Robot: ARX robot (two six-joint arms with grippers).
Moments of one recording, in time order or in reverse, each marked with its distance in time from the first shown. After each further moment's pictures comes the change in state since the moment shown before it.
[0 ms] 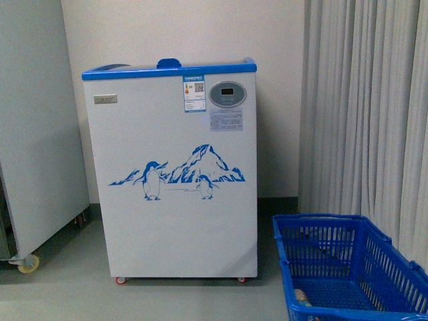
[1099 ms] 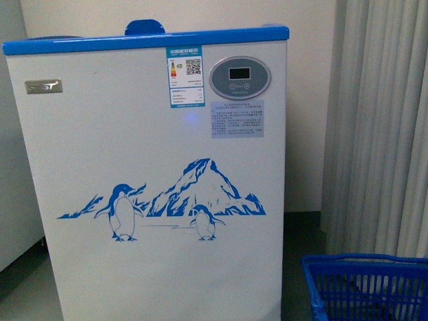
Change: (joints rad) left arm 0.000 0.000 0.000 0.000 0.000 0.000; right arm 0.000 0.000 0.000 0.000 0.000 0.000
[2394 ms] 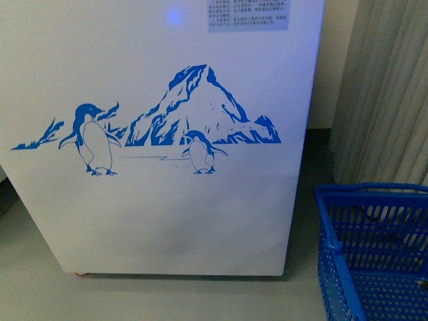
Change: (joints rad) left arm 0.000 0.000 0.000 0.000 0.000 0.000; right arm -0.205 2.372 0.698 0.494 -0.185 -0.142
